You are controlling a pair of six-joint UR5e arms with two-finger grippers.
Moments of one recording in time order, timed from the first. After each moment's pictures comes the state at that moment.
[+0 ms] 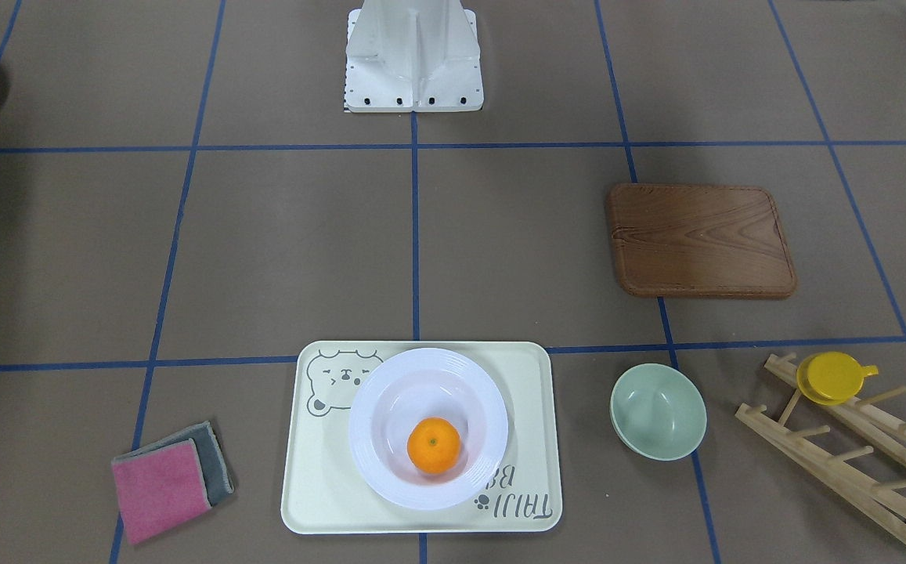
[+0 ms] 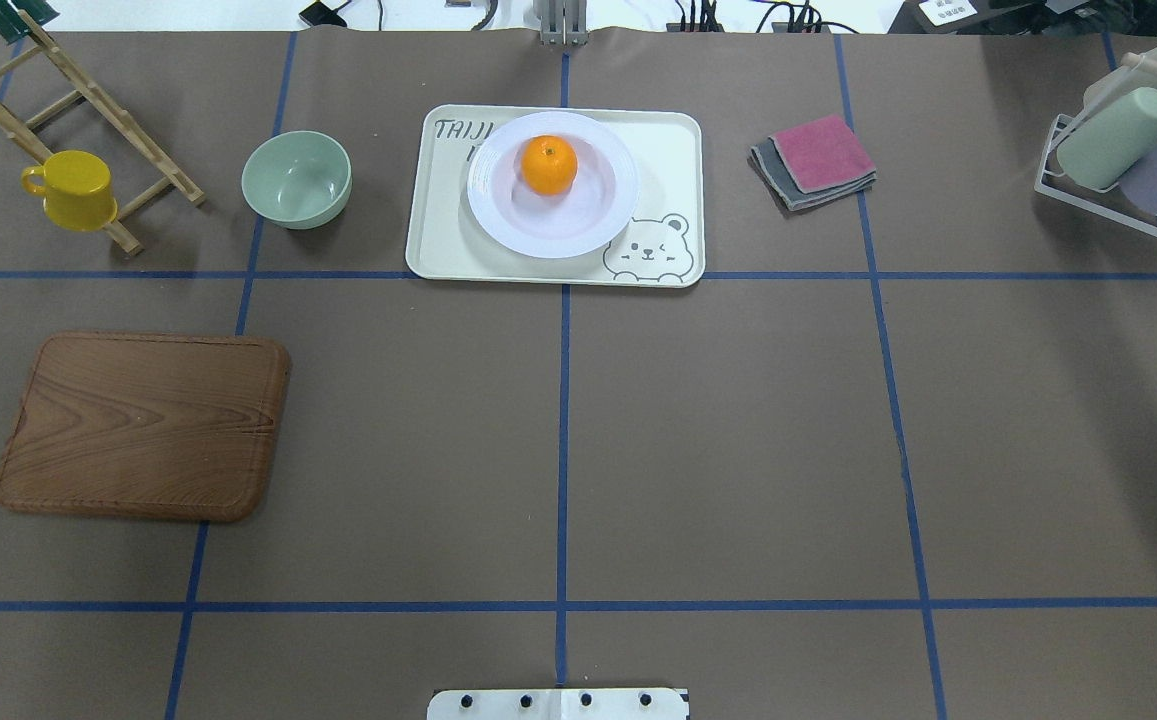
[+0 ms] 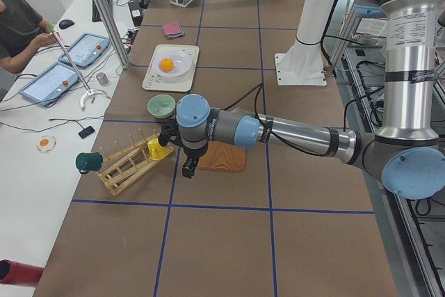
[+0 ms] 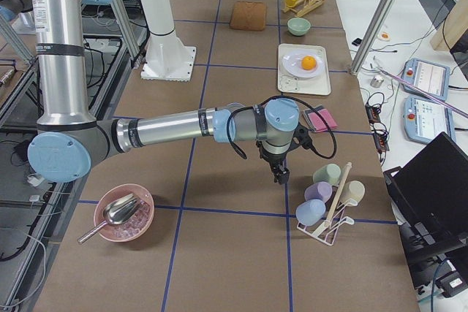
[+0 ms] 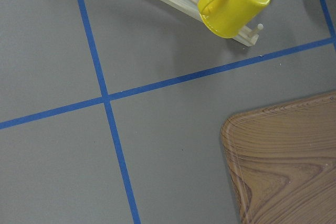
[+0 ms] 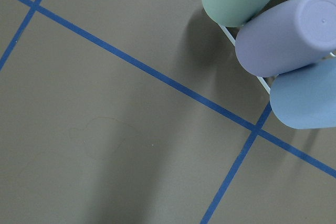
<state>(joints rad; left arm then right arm) -1.51 -1.50 -1.82 -1.60 -2.43 0.05 1.51 -1.55 1.75 -1.66 2.40 -0.38</state>
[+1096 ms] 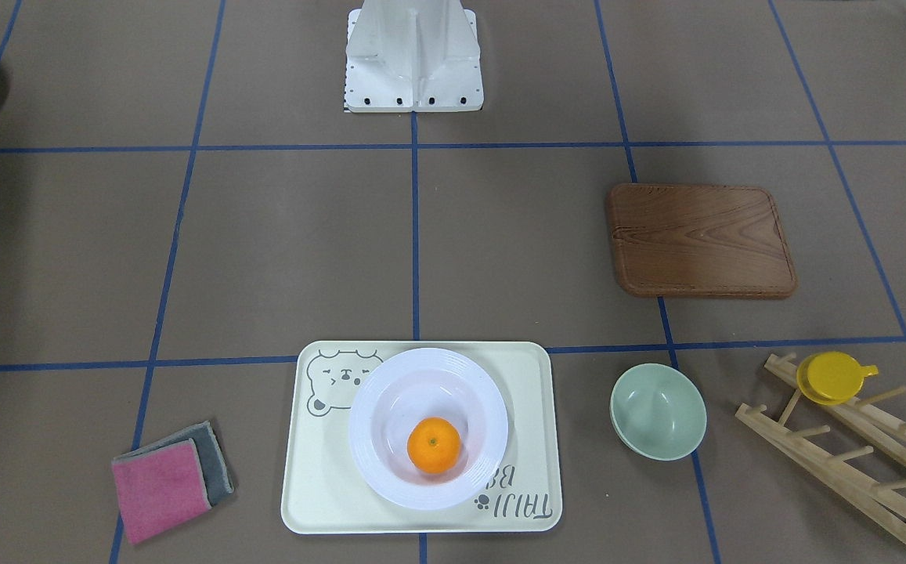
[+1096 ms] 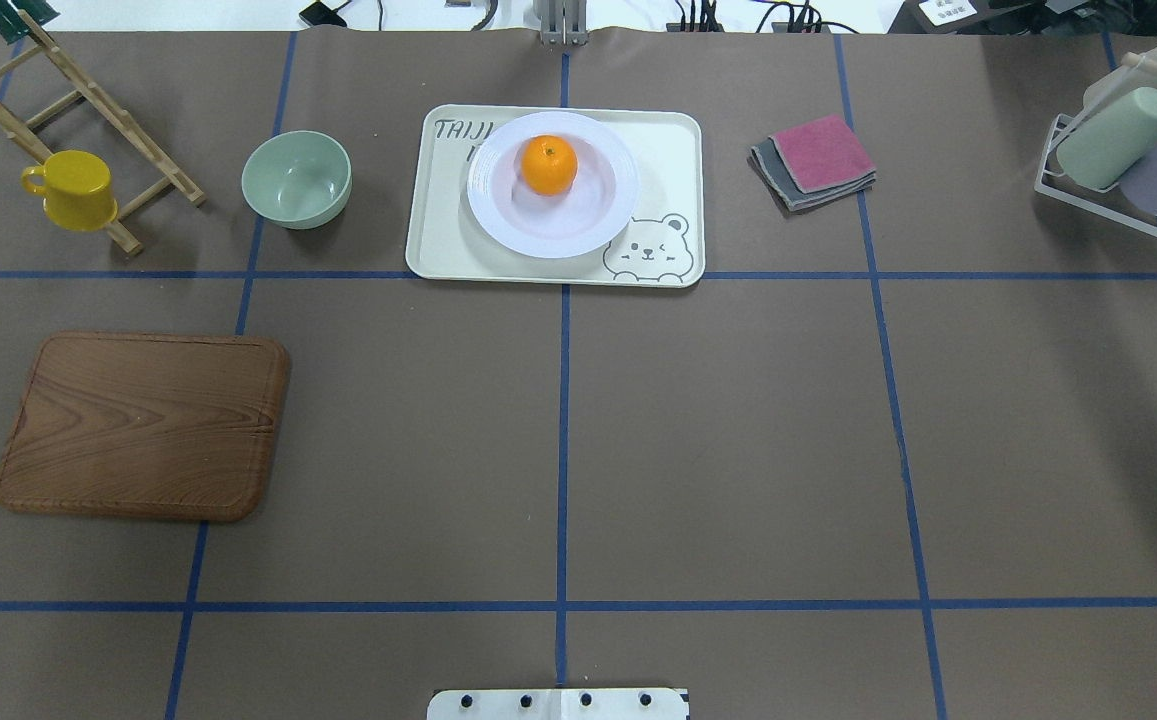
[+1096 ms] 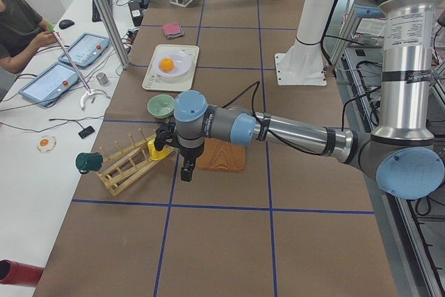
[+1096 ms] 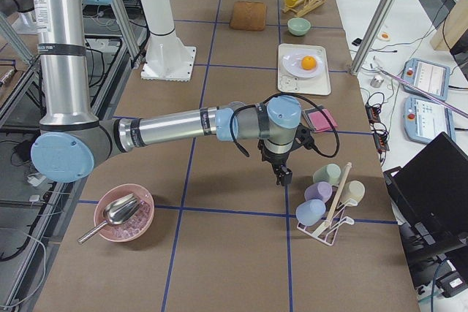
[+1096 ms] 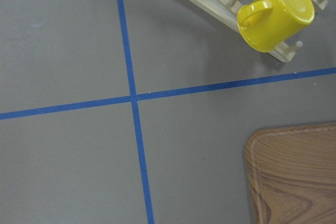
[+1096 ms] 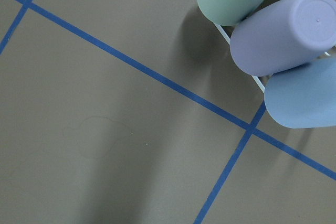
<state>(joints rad) -1.47 -1.53 -1.82 -1.60 -2.28 -0.07 1.50 -1.54 1.74 -1.66 2.32 -0.38</state>
